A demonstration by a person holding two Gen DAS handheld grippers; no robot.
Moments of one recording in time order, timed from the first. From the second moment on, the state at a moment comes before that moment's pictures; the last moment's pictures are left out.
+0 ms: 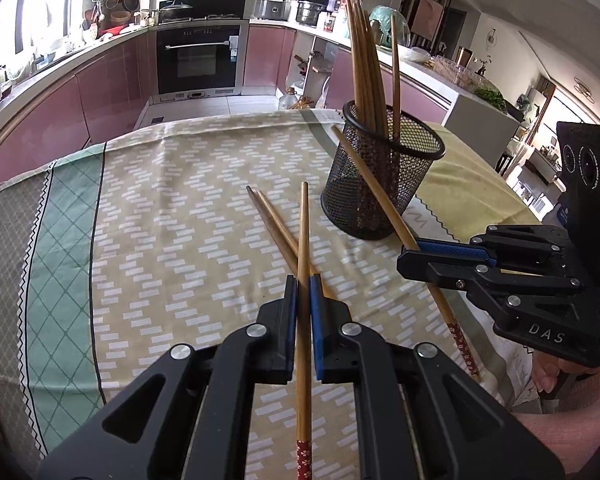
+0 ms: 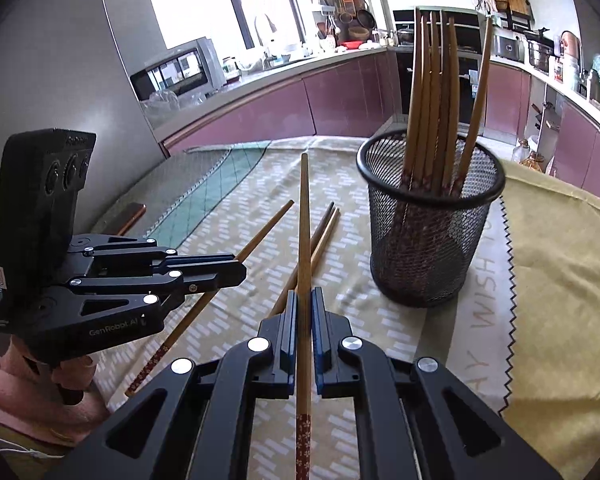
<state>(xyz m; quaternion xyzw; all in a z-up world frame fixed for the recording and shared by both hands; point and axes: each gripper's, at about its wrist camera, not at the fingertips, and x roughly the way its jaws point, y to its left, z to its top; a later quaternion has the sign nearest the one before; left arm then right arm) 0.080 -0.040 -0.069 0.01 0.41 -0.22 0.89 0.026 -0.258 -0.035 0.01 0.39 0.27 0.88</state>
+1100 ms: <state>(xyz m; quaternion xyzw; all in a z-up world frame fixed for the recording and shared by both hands) 0.061 -0.014 0.016 -0.06 0.32 -0.30 0.90 0.021 -0.302 0.028 0.05 0.30 0.27 0.91</state>
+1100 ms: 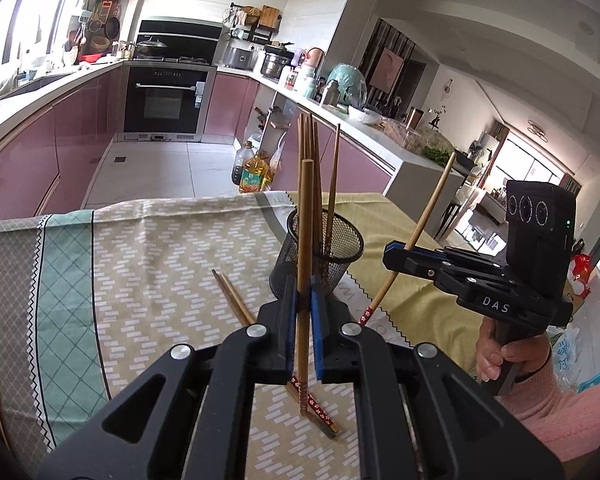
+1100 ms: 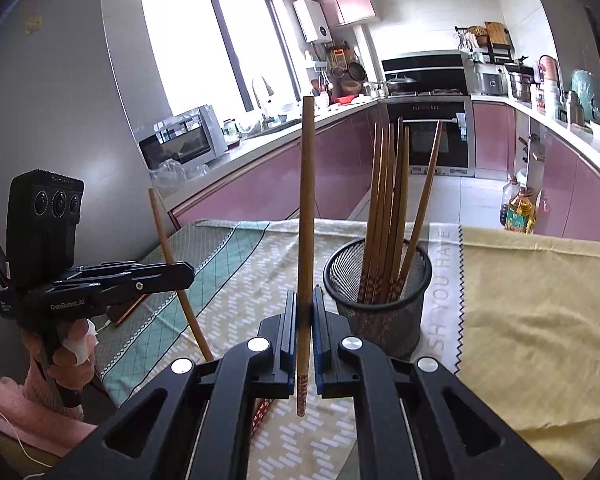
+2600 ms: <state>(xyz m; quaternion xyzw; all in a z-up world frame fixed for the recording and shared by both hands) 0.100 -0.056 0.086 -0.05 0.24 -0.33 0.91 0.045 -0.317 0.080 0.04 0.23 0.26 0.94</state>
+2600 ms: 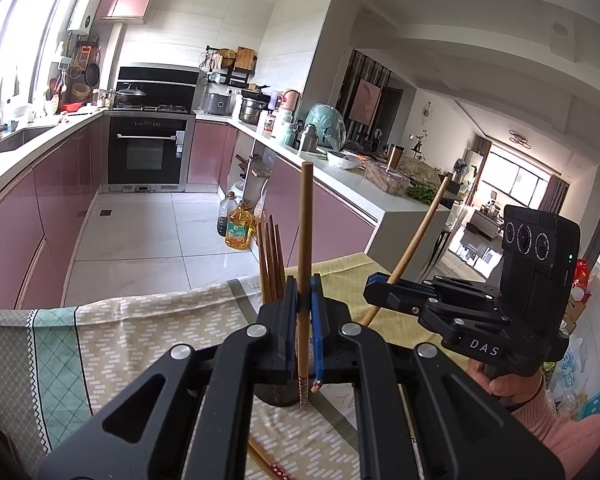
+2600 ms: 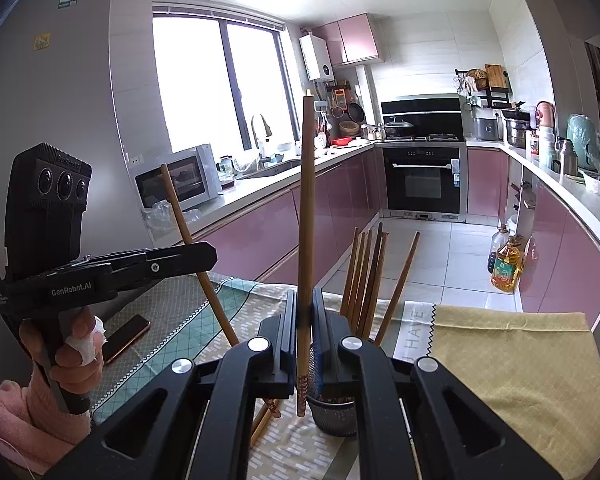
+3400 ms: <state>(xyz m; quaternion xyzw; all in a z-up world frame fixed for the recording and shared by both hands) 0.114 -0.068 0.100 -0.05 0.23 -0.31 0.92 0.059 -0.315 0.091 0.03 0.22 0.26 0.94</state>
